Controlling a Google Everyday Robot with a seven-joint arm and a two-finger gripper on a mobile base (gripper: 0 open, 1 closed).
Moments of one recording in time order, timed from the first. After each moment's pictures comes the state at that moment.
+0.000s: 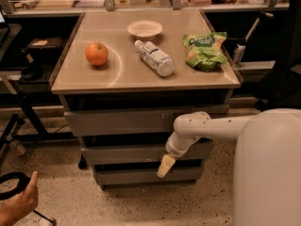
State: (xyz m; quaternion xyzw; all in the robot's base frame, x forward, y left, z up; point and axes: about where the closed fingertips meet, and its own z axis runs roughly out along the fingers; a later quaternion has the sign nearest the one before) arm 0.582 -0.081 0.442 -0.53 0.83 0.10 0.12
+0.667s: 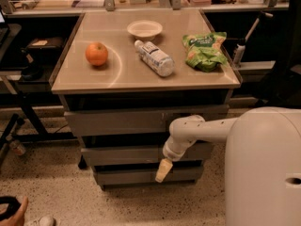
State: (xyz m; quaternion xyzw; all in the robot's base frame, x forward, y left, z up) arm 0.571 -0.069 0.416 -0.55 0.82 0.11 0.09
